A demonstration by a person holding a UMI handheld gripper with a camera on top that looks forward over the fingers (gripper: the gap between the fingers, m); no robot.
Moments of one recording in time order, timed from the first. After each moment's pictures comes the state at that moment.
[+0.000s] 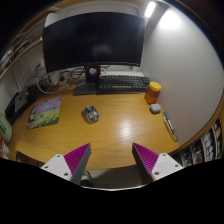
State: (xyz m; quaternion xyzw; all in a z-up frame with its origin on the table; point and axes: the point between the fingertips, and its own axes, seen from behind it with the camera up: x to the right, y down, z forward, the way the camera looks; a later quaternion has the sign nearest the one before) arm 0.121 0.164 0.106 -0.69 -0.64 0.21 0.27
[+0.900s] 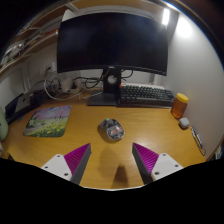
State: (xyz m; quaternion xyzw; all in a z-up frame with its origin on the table) arm 0.008 0.089 0.026 -0.62 -0.64 0.32 0.33
